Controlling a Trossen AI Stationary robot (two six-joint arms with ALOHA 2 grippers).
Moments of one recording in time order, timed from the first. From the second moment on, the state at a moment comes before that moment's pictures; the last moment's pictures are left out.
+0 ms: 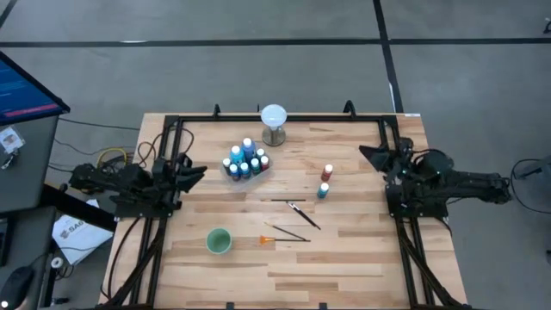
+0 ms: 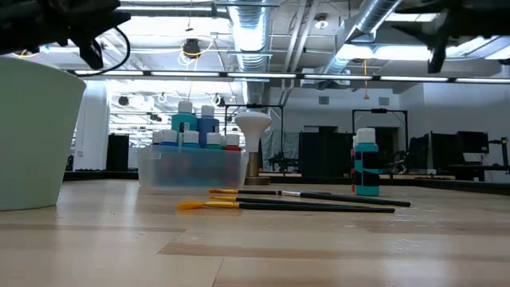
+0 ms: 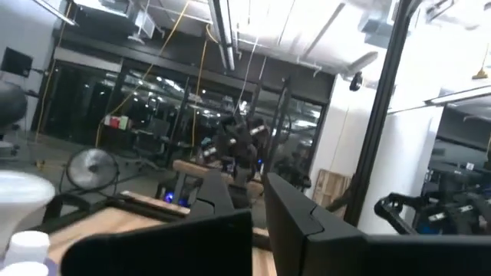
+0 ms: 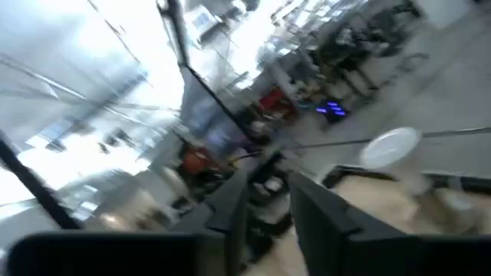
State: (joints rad) left arm -0.22 0.00 0.02 0.38 -0.31 -0.17; right arm -0.04 0.19 0.28 0.15 0.33 0.62
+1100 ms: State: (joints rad) left arm -0.22 0.05 0.01 0.38 -0.32 -0.22; right arm -0.27 1.61 1.29 -1.14 0.11 0.53
